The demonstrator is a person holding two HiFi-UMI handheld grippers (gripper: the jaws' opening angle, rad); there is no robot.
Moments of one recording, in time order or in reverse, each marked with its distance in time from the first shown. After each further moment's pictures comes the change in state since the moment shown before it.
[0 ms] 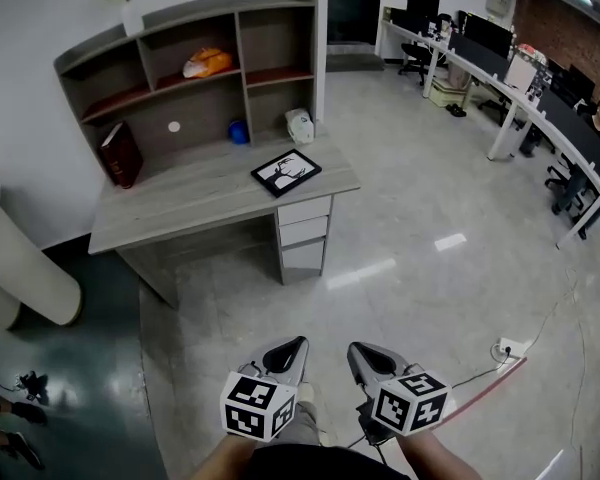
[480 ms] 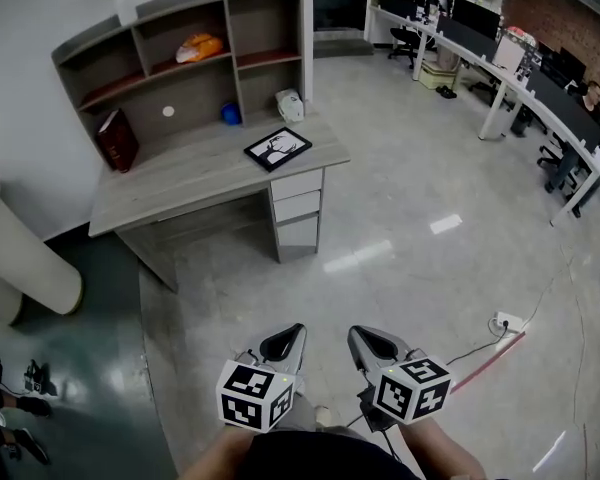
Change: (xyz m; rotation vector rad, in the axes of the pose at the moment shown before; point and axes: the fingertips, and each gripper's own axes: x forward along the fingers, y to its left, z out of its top) left arm -0.045 -0.041 -0.027 0.018 0.019 -0.022; right arm -0.052 0.024 -0.030 -0.003 -0.032 -0.018
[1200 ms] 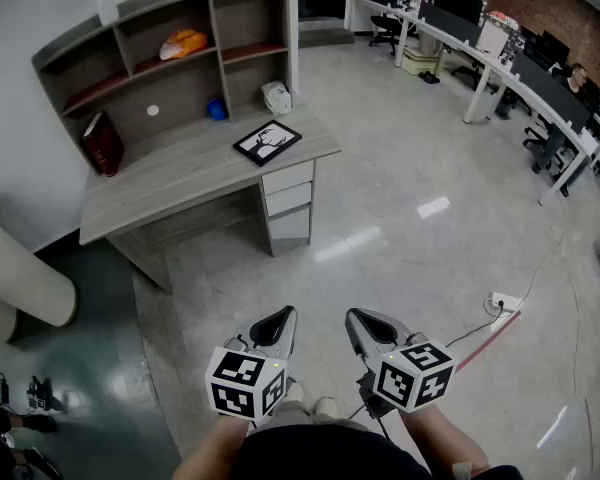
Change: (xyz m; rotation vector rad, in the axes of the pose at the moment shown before) left arm -0.010 0.033 0.026 0.027 -0.017 -0.019; right arm 0.016 0.021 0.023 -0.013 -0.052 -0.033
